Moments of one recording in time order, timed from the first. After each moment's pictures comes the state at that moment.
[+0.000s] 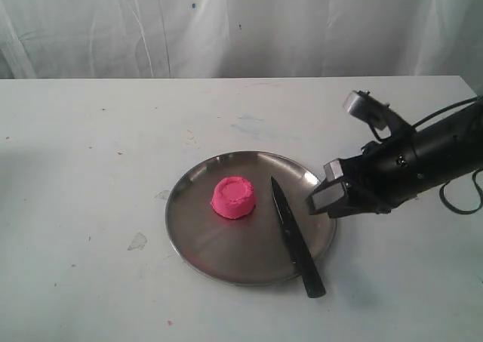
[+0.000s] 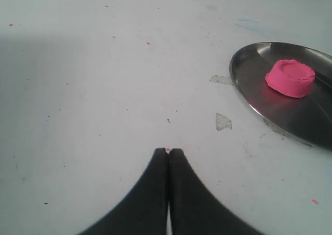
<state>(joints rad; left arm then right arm) -0.06 0.01 0.02 -0.29 0.40 0.13 0.09 1.69 -0.90 1.01 0.91 -0.93</state>
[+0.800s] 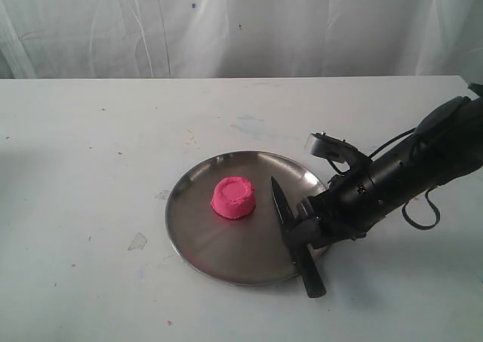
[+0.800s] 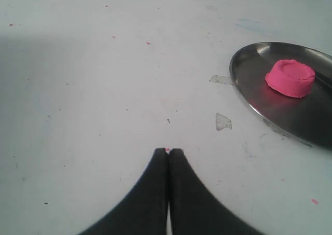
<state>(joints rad) -0.06 0.01 0.02 -0.29 0.40 0.13 0.18 1.90 -0.96 0.96 0.86 -0.98</state>
